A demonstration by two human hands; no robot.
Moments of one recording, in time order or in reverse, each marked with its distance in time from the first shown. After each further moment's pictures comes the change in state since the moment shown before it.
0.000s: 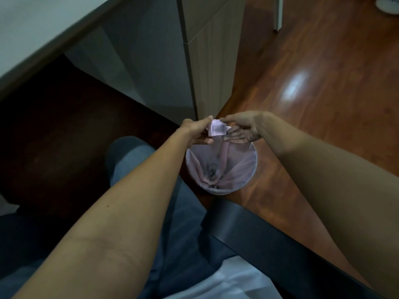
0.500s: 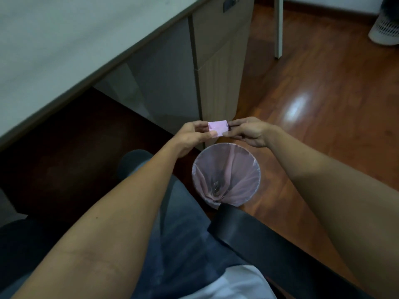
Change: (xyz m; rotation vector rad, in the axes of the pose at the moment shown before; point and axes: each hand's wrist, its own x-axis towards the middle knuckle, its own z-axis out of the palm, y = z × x) left_hand -0.034 0.014 -0.034 0.121 -0.148 0.396; right_hand -0.025 -0.010 0.000 0.147 -0.165 -0.466
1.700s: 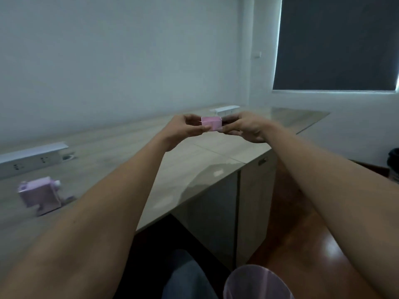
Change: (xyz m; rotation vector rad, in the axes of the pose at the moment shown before) left_hand -0.172 0.315 -0.181 0.225 0.293 0.639; right_hand -0.167 -0.327 0.175 -0.470 -0.225 -0.747
